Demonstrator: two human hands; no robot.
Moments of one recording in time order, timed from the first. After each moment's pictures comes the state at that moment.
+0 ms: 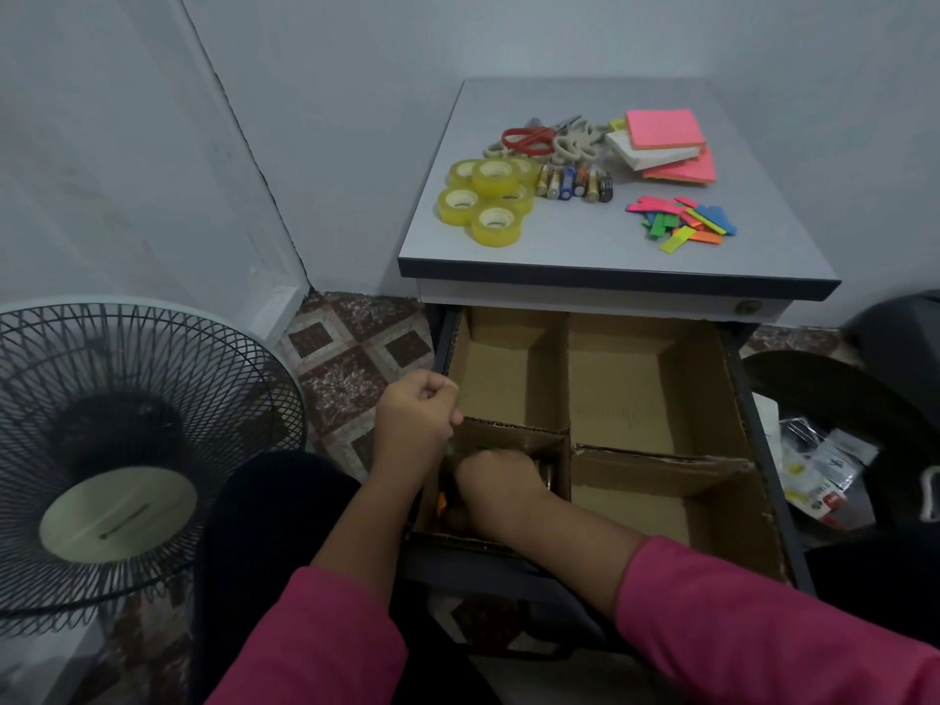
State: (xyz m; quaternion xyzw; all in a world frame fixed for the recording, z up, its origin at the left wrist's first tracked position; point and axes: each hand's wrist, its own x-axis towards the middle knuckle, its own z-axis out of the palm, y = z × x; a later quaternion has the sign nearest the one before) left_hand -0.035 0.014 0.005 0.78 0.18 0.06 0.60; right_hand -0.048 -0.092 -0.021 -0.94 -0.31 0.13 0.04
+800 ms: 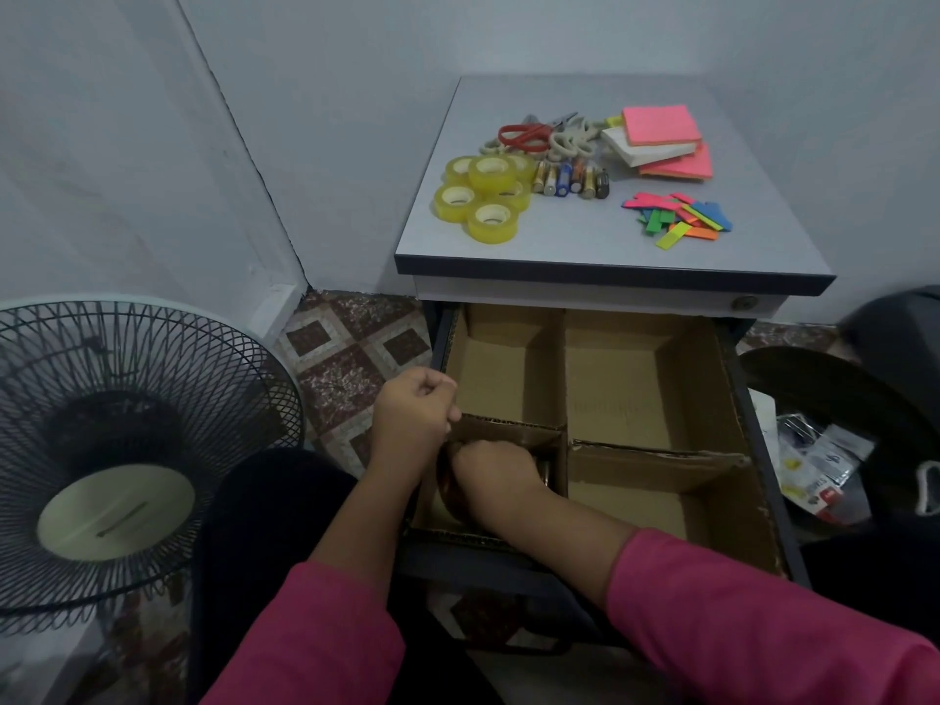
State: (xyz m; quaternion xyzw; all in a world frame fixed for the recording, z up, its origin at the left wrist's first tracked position) left_hand -0.034 0.014 0.003 0.78 0.17 0.06 0.60; right_hand -0.045 -0.087 -0.026 -0.95 -0.26 0.14 0.06
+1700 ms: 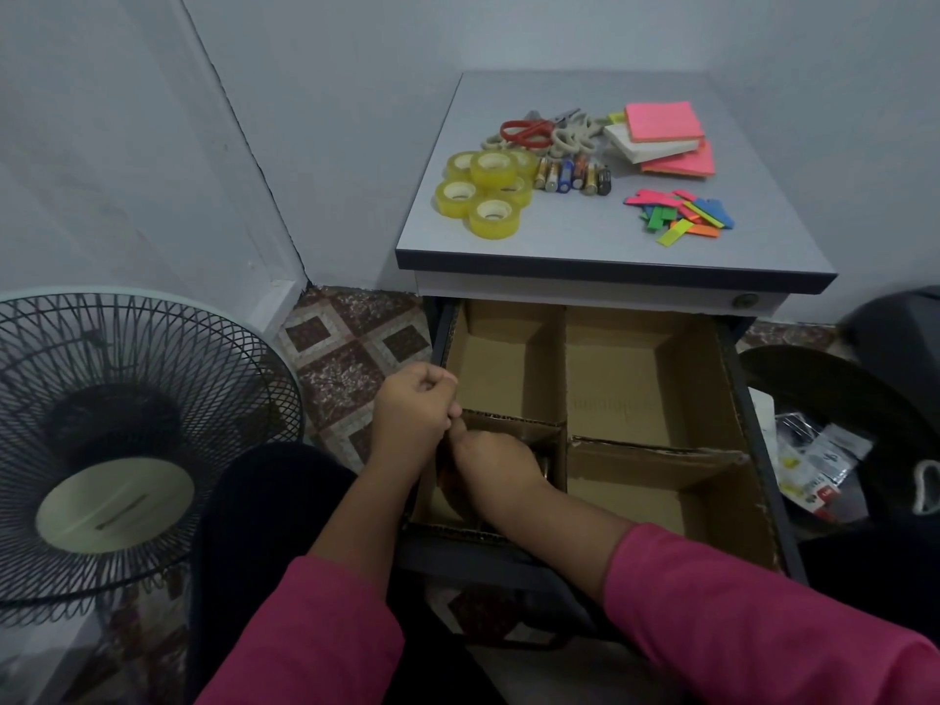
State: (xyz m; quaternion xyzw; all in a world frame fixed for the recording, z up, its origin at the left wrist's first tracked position) left_hand -0.032 0.013 0.001 0.77 0.18 0.05 0.61; right_hand -0.046 -0.089 -0.021 -0.95 -0.27 0.10 0.08
